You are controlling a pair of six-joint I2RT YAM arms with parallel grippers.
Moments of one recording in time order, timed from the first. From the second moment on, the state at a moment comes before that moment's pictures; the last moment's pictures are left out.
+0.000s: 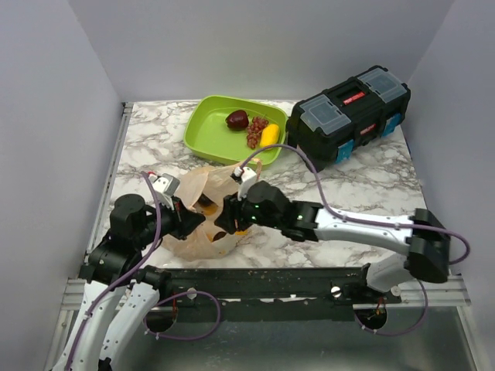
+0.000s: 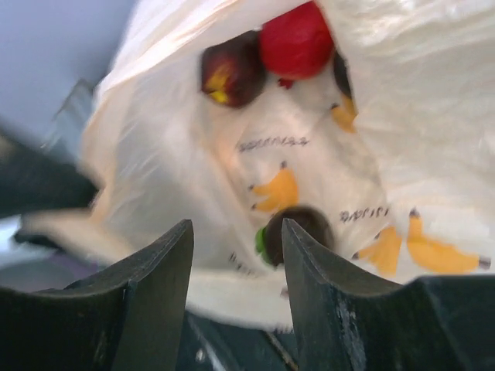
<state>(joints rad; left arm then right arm) -0.32 0.42 0.76 -0.72 0.49 -0.32 1.18 1.39 1.00 -0.01 0.04 0.53</state>
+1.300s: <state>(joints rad) -0.53 0.55 0.76 -0.76 0.48 -0.32 1.25 1.92 1.19 -0.13 0.22 0.60</state>
